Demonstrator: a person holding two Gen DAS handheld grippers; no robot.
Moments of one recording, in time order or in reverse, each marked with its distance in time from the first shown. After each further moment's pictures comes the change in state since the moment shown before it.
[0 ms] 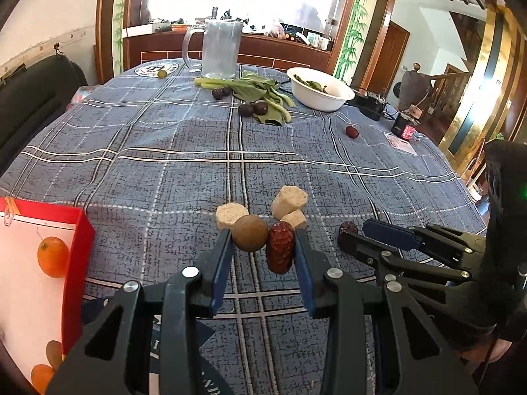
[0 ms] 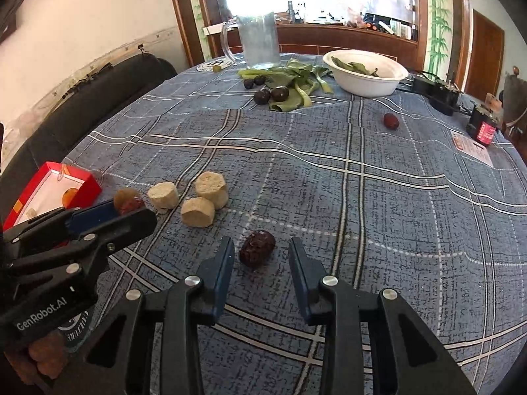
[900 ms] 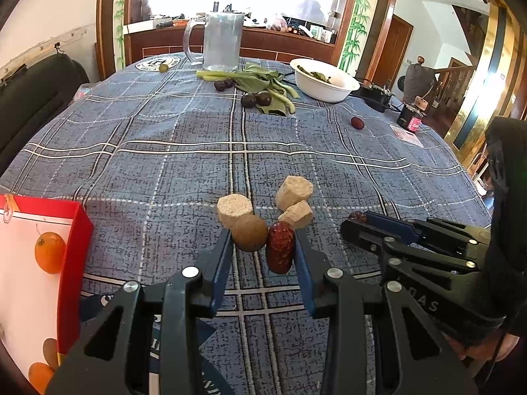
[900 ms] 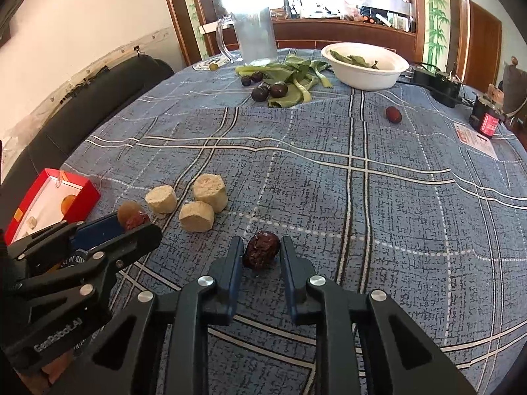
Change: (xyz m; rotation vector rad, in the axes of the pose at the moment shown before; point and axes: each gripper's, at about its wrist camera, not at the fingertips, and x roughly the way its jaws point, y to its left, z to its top) left arm 0.007 0.001 -0.003 0.006 0.024 0.025; right arm 0.005 -0.002 0.004 0.030 0.006 0.005
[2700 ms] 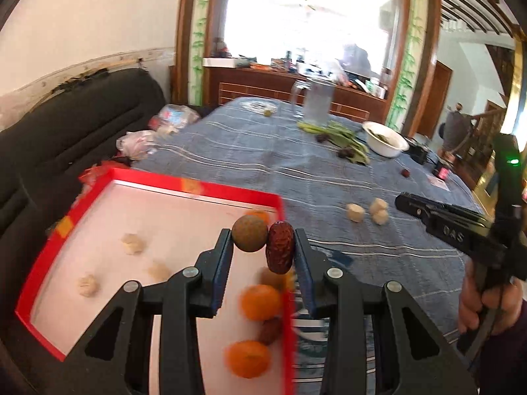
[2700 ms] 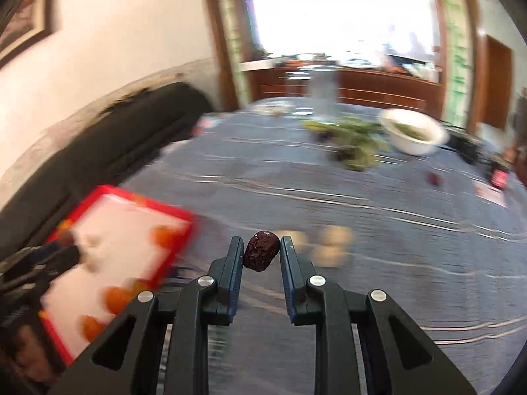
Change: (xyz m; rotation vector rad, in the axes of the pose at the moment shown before) left arm -0.156 0.112 -0.049 -0.129 -0.199 0.206; right arm -0.058 0.122 0.010 -0.089 -0.163 0.114
